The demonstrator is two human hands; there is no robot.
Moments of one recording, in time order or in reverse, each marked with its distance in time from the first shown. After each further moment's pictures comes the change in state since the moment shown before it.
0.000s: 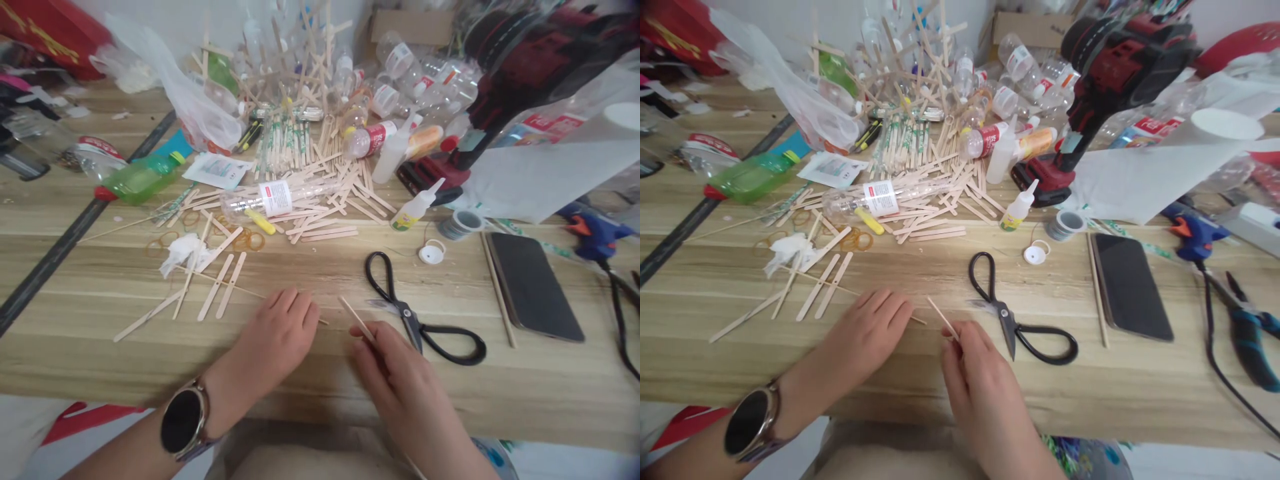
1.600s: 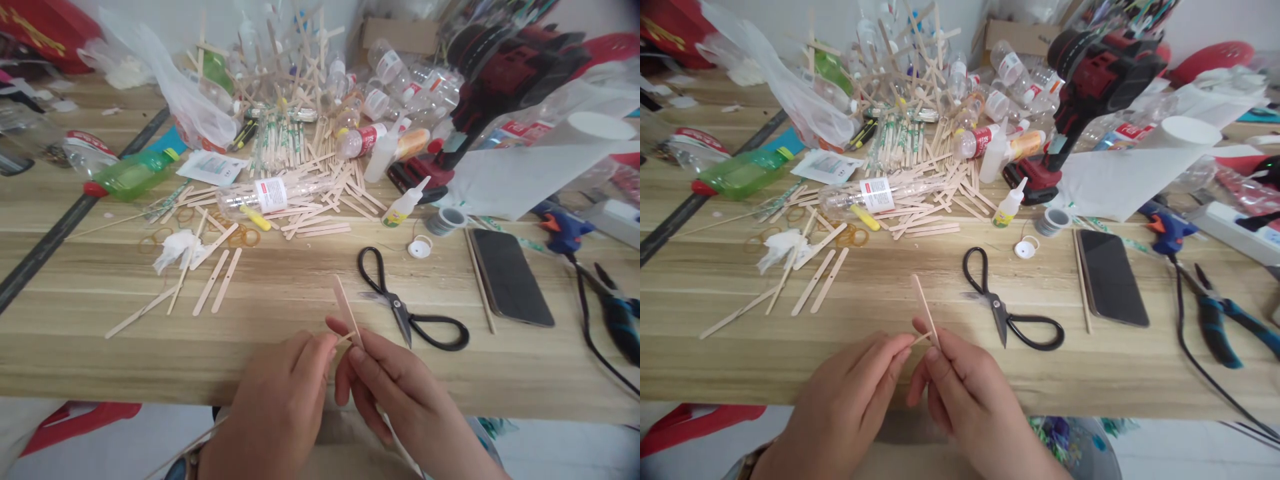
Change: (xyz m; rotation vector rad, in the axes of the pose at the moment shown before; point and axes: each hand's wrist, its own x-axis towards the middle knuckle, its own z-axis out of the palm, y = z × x) left_hand -0.021 0.051 -0.036 -0.514 0.353 -0.345; right_hand -0.010 -0.024 -0.008 0.827 -0.347 0.563
